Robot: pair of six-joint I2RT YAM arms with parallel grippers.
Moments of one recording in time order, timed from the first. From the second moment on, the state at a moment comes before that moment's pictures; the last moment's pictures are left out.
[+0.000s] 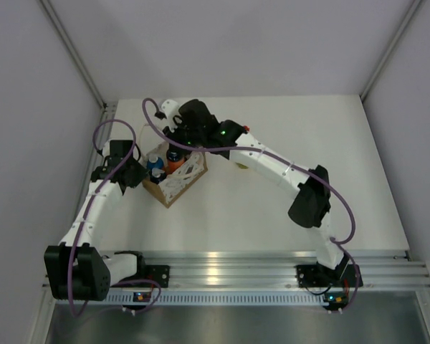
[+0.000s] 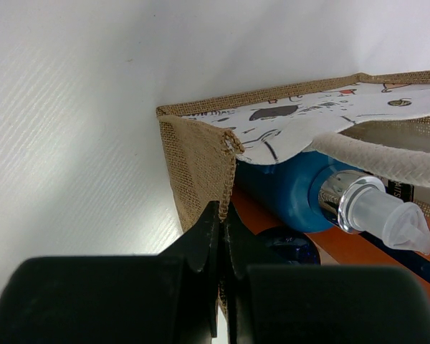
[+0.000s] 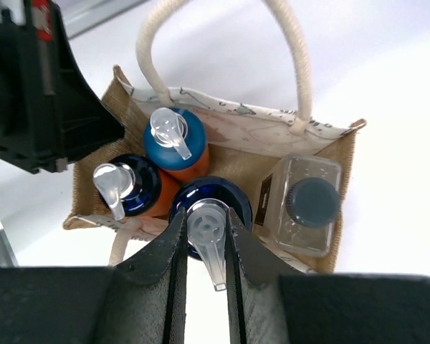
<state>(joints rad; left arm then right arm) -0.03 1.18 0.92 -0.62 -0.16 -0.79 0.94 2.13 2.18 -0.59 -0.11 -0.08</state>
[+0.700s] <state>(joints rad) -0.03 1.18 0.92 -0.63 -0.16 -0.79 0.89 1.88 2.23 -0.65 -0.08 -0.07</state>
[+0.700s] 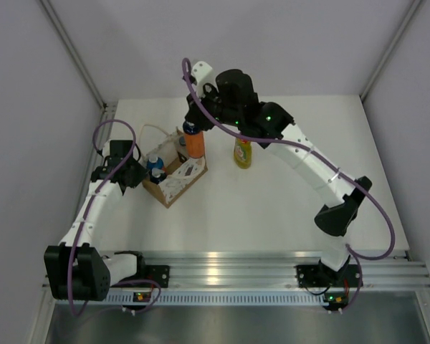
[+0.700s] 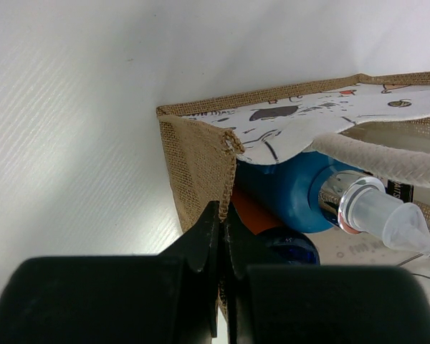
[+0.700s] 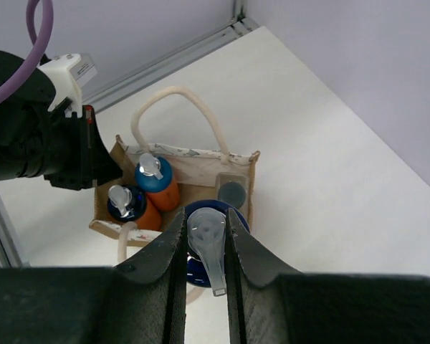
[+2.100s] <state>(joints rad) -0.03 1.15 0.91 -0.63 -0.15 -0.82 0.68 1.68 1.52 -0.41 -0.06 -0.01</state>
